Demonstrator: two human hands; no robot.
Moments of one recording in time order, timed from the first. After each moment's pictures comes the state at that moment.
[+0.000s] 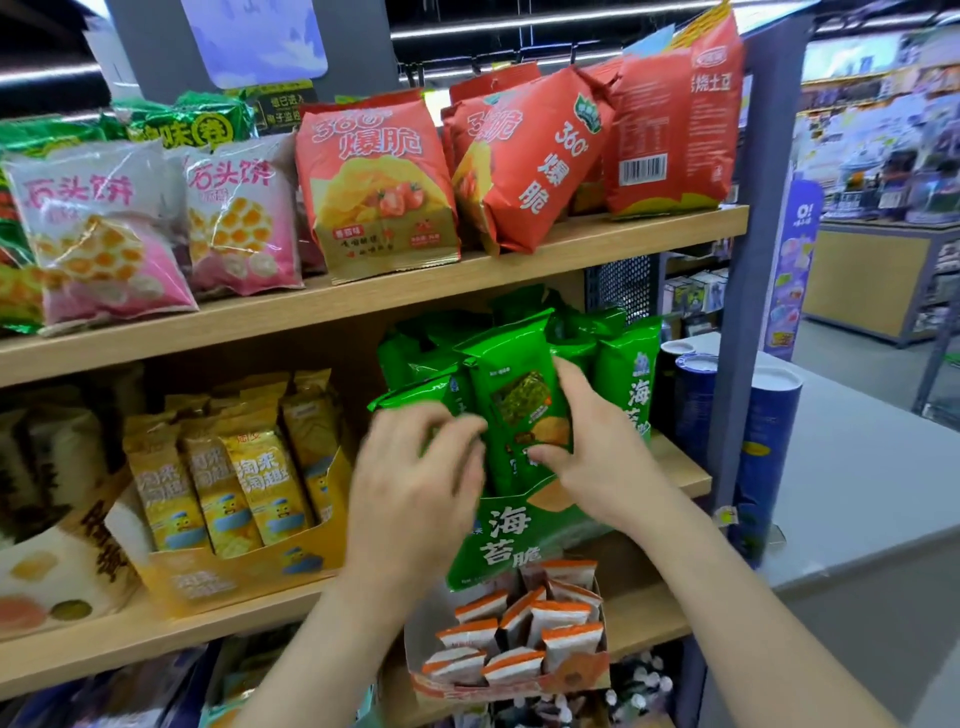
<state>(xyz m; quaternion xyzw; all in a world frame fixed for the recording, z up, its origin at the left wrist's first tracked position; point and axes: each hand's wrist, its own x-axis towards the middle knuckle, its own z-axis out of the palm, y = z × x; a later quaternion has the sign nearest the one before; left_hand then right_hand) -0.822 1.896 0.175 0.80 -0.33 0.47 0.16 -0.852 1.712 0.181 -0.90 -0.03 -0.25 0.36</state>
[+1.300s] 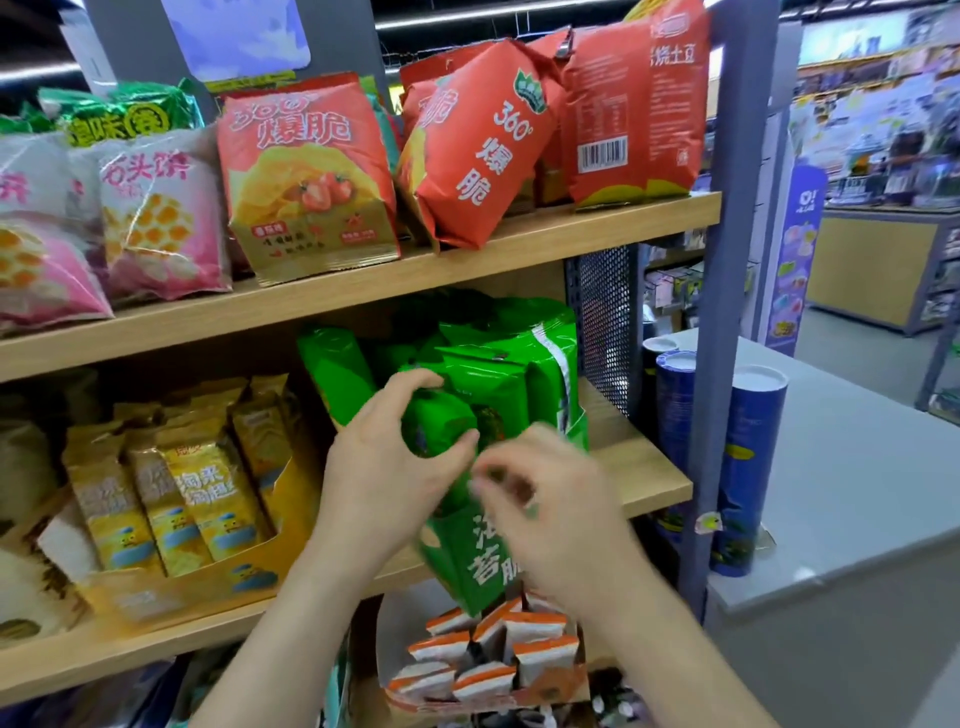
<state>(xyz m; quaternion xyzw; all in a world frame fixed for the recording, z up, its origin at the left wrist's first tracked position) -0.818 1.863 0.201 0.86 -0.23 0.25 0.38 -0.877 1.719 0.161 -0.85 -0.12 -0.34 0.37</state>
